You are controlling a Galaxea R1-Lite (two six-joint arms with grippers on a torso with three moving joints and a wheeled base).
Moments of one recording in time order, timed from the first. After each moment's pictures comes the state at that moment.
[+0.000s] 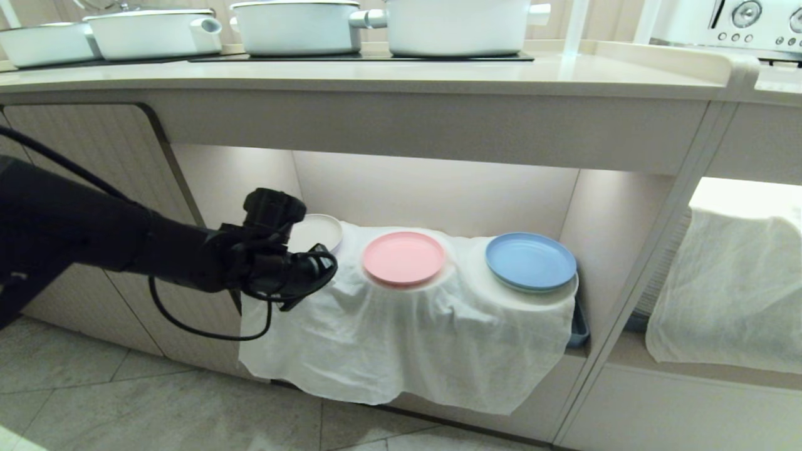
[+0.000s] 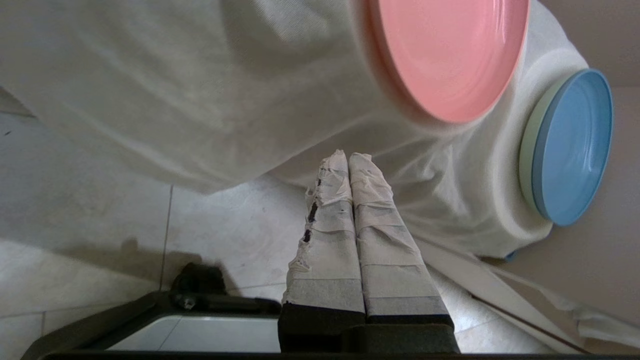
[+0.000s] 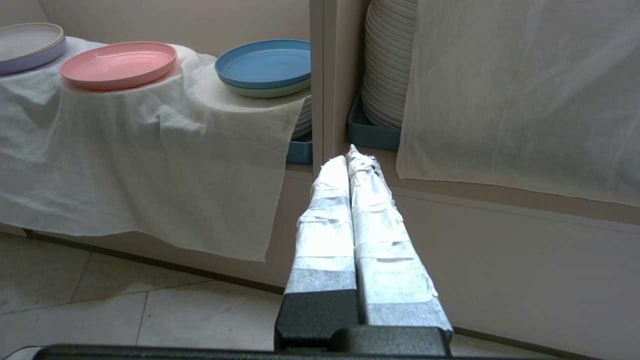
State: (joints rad) left arm -0.32 2.03 -1.18 -0.07 -0.10 -0.90; right arm 0.00 0.00 0.00 0.00 0.00 -0.01
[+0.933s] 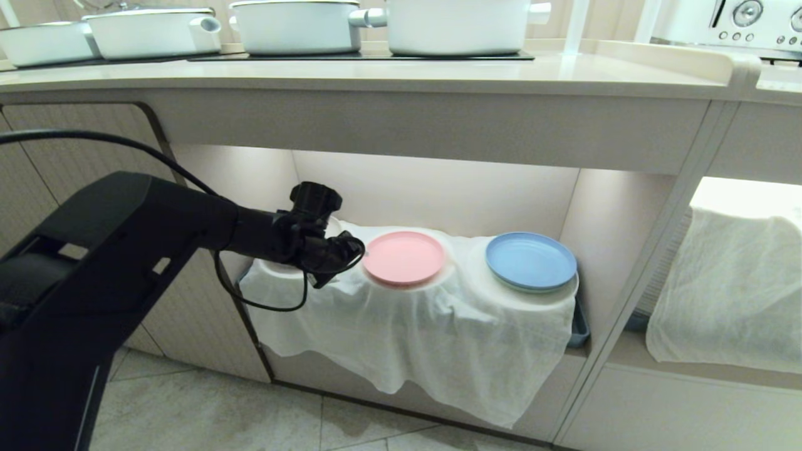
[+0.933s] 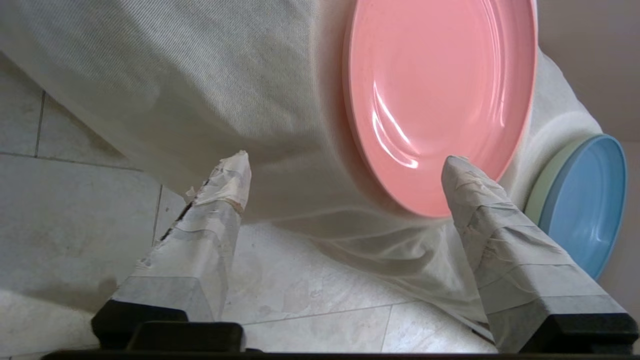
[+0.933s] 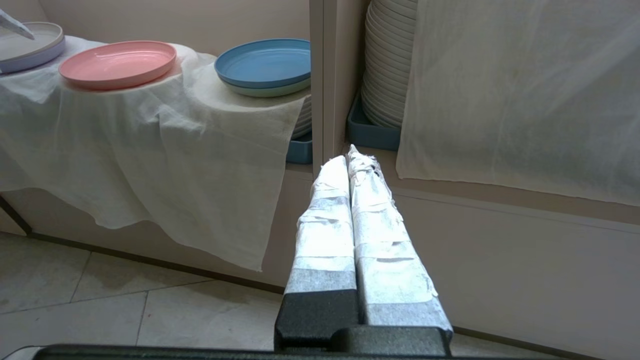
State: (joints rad) left arm -0.33 2.30 -1.59 0.08 -0.05 -0.92; right arm 0.00 0.00 0.00 0.00 0.00 -0.01
